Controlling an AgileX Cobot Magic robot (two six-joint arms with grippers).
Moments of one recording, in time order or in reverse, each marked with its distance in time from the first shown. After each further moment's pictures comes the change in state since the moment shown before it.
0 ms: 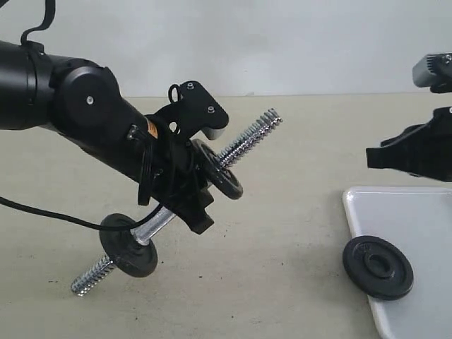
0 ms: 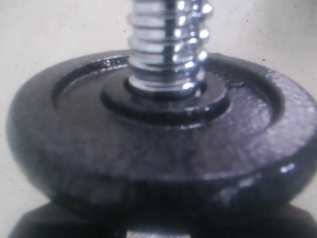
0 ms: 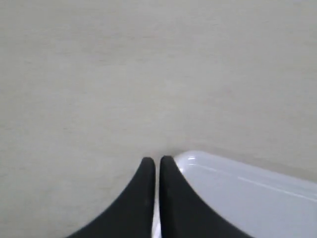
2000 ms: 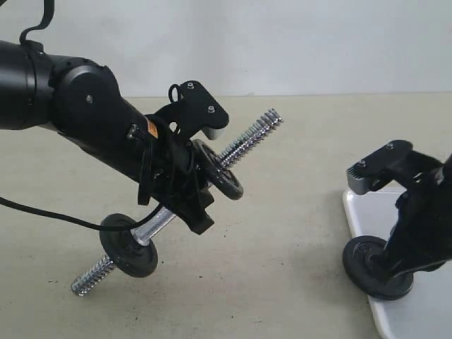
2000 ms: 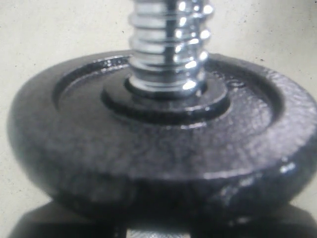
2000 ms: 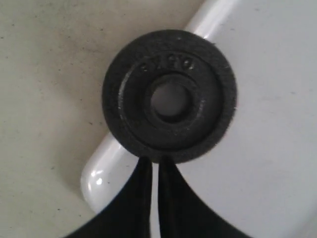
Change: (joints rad) left arm 0.000 0.000 0.000 -0.011 0.002 0.008; right arm 0.170 0.210 -0.155 1.817 0.932 -2.094
